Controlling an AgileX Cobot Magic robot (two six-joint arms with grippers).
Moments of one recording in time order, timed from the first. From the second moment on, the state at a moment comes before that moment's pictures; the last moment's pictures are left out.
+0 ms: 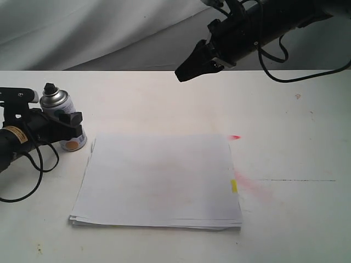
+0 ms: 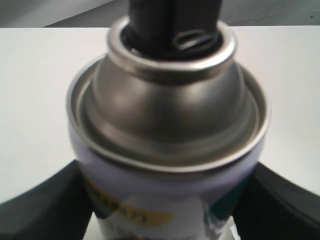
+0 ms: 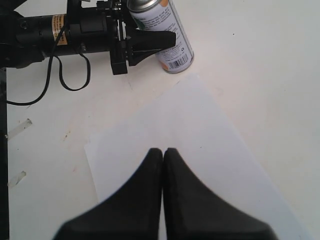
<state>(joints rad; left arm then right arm) 0.10 1.99 -0.69 0.31 -0.79 -0.26 -0.02 2.00 -1.70 0.93 1.17 -1.00</state>
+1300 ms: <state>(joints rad) 0.10 1.95 -0.69 0.33 -0.82 -0.18 -0.02 2.00 -1.70 0.93 1.17 -1.00</state>
